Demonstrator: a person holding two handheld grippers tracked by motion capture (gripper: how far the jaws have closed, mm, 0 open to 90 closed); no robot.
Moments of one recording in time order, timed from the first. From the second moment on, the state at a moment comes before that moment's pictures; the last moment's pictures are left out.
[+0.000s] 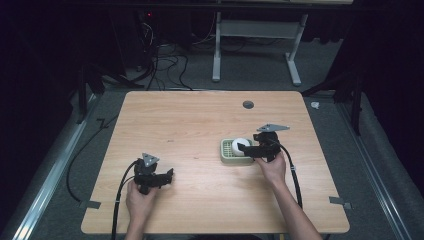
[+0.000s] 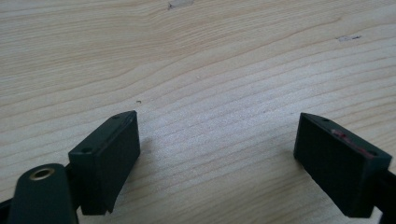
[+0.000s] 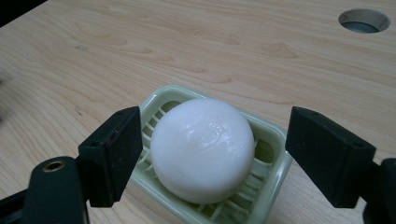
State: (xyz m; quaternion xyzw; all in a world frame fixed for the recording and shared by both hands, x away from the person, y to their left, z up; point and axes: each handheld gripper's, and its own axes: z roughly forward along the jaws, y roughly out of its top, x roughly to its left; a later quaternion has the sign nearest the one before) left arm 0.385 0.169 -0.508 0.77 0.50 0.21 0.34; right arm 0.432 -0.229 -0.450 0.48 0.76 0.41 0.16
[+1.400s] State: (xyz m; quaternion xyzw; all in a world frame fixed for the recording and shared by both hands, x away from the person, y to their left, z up) left arm 0.385 0.169 -0.508 0.77 0.50 0.21 0.34; right arm 0.405 -0.263 -0.423 0.48 0.74 0.43 0.19
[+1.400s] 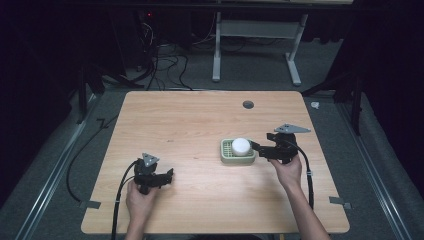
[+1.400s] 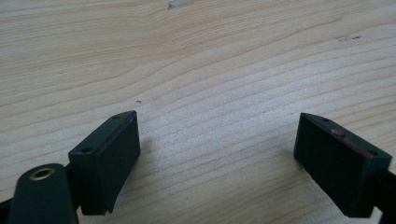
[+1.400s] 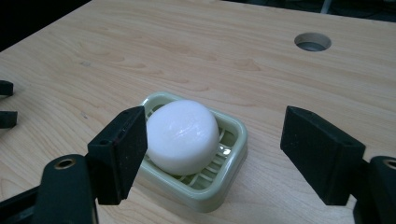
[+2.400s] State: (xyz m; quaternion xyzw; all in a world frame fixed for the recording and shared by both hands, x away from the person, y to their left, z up) left arm 0.385 0.169 -0.508 0.77 0.50 0.20 0.34; right arm 0.367 -0.301 -0.420 0.50 0.72 0.45 0.21
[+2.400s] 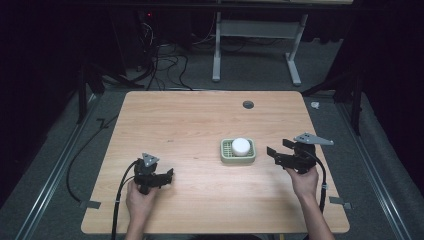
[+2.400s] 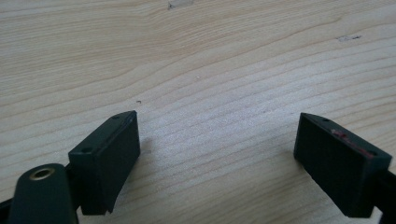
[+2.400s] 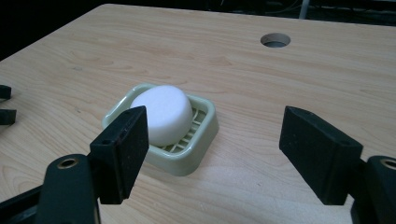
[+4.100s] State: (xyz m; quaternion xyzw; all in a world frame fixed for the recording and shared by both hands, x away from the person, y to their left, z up) left arm 0.385 0.169 -0.508 0.77 0.50 0.20 0.34; right arm 0.336 -0.306 -0.472 0.52 0.72 0.43 0.18
